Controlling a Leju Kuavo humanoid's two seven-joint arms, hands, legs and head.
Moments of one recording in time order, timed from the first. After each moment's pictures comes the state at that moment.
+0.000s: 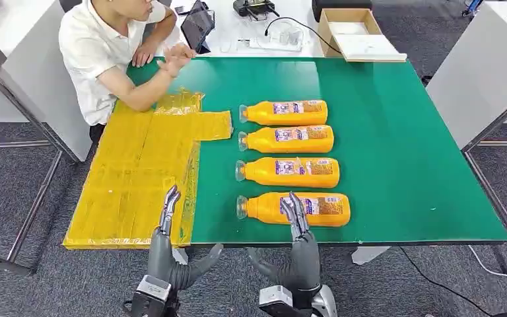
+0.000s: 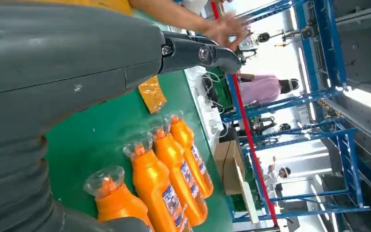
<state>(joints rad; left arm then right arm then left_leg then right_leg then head) 0.09 -0.13 -0.47 -1.48 -0.20 0.50 -0.58 0.06 0.09 0.41 -1.27 0.46 -0.63 -0.64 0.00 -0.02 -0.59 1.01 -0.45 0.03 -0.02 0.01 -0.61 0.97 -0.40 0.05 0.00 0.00</state>
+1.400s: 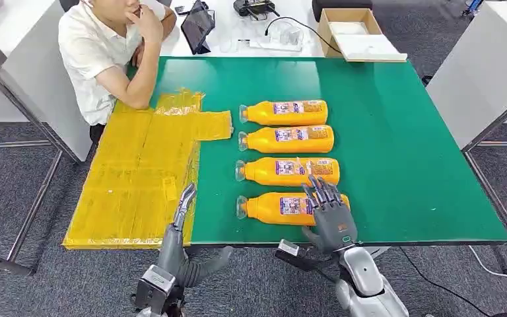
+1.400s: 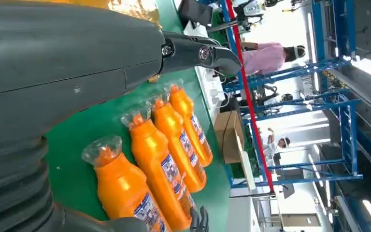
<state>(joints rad) 0.07 -0.16 -0.44 -1.46 -0.19 0.34 -0.55 -0.14 -0.11 0.27 -1.10 1.19 -0.51 -0.09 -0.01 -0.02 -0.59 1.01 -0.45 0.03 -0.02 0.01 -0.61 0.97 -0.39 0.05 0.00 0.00</state>
